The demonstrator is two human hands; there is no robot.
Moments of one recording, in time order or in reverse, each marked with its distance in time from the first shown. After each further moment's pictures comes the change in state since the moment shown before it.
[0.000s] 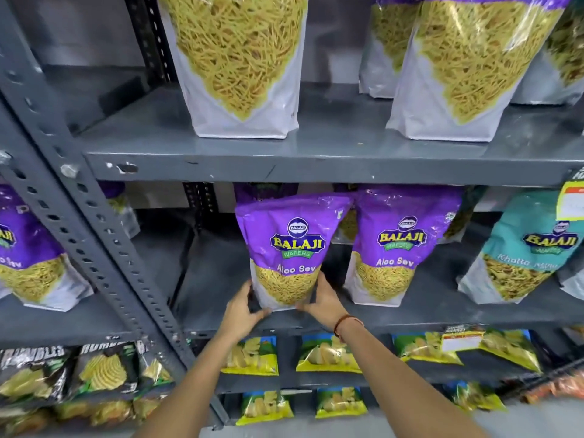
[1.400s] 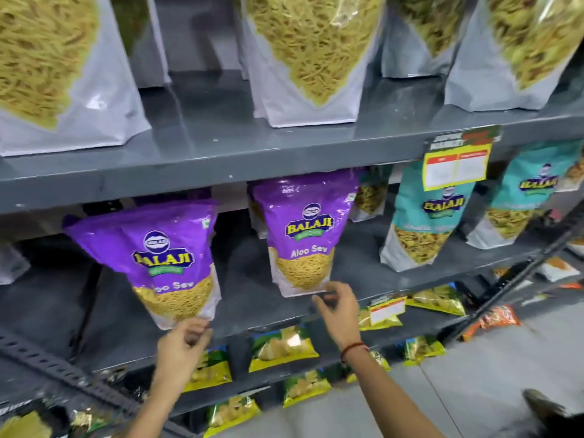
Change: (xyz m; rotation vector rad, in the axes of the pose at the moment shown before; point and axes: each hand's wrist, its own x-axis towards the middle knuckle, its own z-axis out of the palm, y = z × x) left_hand -0.038 0.036 0.043 0.031 0.185 0.018; right_hand -0.080 0.072 -0.108 0.059 0.619 0.081
